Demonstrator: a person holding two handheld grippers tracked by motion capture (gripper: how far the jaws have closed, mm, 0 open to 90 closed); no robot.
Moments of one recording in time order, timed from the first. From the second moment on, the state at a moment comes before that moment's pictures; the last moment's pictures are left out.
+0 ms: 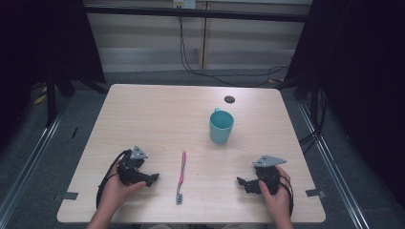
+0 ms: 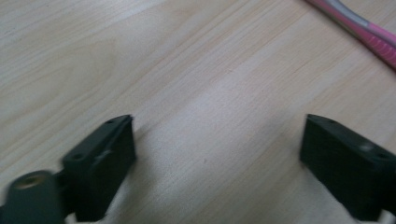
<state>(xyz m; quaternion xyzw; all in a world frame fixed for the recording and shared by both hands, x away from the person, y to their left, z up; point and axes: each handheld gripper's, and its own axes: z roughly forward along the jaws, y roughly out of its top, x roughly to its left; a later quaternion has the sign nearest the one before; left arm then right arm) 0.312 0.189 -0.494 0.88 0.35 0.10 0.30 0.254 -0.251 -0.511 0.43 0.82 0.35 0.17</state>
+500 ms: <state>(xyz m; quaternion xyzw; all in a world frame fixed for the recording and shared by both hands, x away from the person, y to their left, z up) 0.332 0.164 -0.463 0.89 0.37 0.02 0.26 0.254 -0.251 -0.511 0.43 0.82 0.35 0.17</state>
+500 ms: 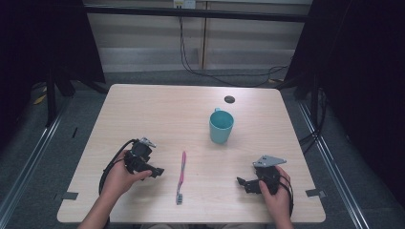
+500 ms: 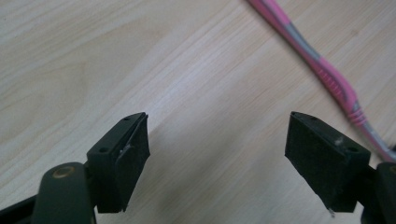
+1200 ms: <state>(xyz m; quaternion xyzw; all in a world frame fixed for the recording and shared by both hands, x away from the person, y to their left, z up) 0.334 0.139 -0.452 0.90 0.37 0.00 0.23 0.254 -0.251 -0.511 0.43 0.82 0.35 0.17</state>
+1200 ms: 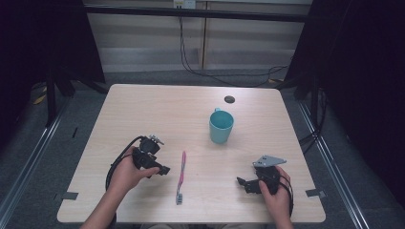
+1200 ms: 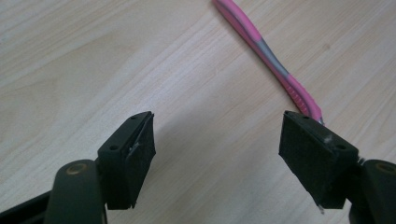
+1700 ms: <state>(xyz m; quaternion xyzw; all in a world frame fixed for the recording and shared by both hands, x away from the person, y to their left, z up) 0.332 0.117 -0.451 0.90 0.37 0.00 0.24 0.254 -0.251 -0.511 0.43 0.82 0.35 0.17</state>
